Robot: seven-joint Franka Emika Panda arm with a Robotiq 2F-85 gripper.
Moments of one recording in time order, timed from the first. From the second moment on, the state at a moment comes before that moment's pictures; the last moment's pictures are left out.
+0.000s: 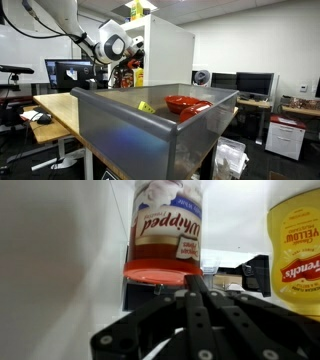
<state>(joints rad) 0.04 0.15 -0.17 -2.10 -0.19 3.25 0.13</state>
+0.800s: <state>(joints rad) 0.33 0.28 -0.47 -1.98 -0.19 3.28 0.20</state>
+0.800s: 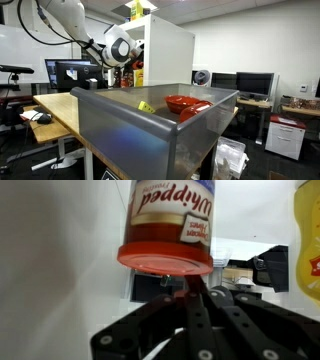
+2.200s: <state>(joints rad) 0.72 0.27 -0.83 -1.93 -0.19 2.92 0.32</state>
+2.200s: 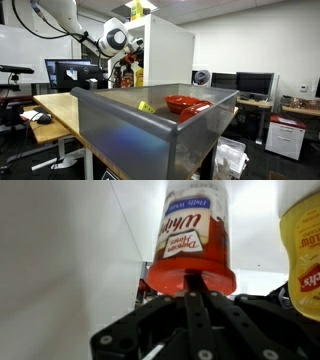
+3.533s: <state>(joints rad) 0.90 0.19 -0.99 -1.96 -0.22 2.75 0.35</state>
